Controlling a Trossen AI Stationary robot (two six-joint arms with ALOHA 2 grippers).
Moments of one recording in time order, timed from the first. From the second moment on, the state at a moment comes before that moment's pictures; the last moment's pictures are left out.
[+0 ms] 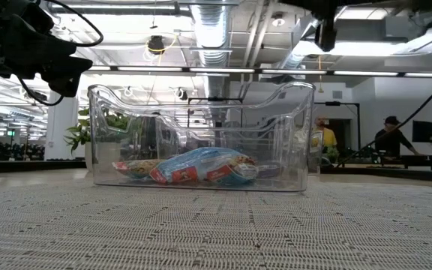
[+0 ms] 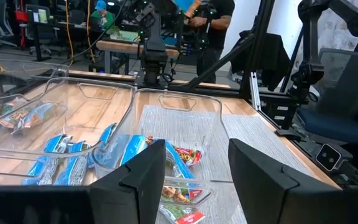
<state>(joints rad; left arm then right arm) -0.13 0.05 0.01 0.02 -0.01 -0.13 0.18 1.05 0.63 0.38 0.23 0.81</state>
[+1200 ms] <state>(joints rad) -0.13 0.05 0.01 0.02 -0.01 -0.14 -0.36 1.27 0.73 0.22 0.54 0.23</state>
